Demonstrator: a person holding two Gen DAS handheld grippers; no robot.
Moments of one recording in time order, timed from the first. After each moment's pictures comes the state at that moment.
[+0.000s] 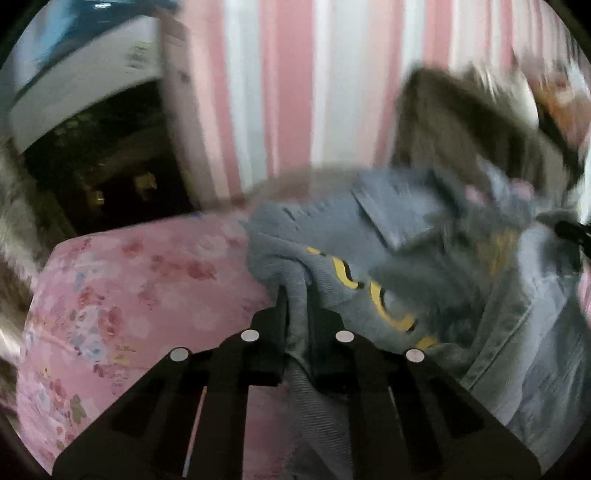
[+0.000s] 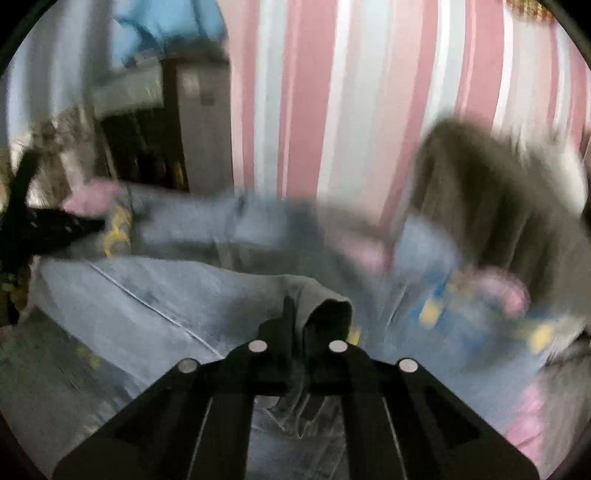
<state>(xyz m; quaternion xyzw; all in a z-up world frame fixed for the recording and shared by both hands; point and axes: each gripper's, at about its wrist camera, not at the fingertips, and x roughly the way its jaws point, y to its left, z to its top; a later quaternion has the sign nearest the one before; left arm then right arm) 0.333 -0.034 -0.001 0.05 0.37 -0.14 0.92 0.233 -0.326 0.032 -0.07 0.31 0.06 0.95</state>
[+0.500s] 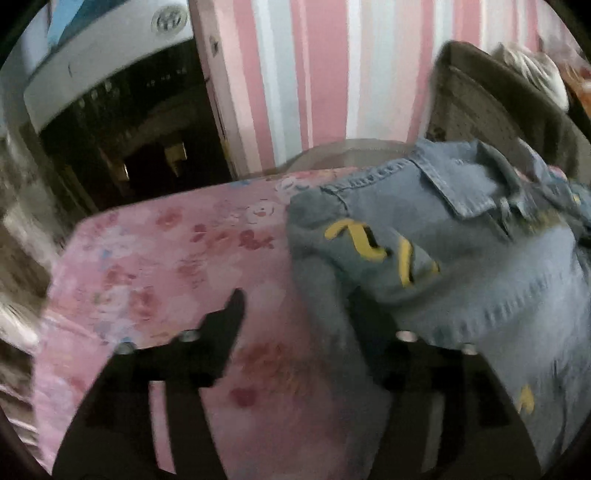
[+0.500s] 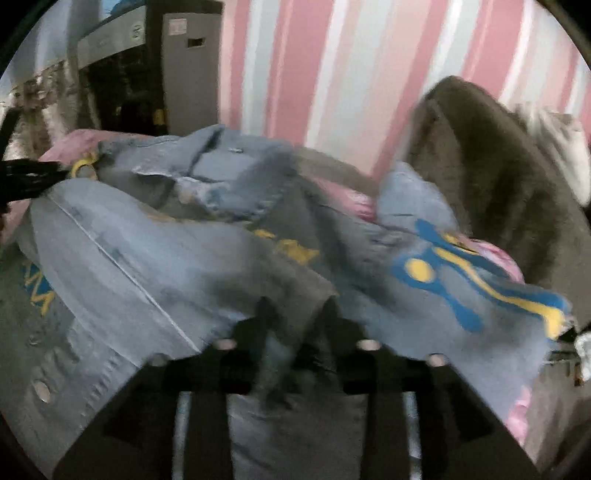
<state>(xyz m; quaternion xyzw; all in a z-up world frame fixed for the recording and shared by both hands) 0.344 -0.013 -0.023 0.11 0.42 -0.10 0.90 0.255 -0.354 -0.015 -0.10 0.42 0.03 0.90</state>
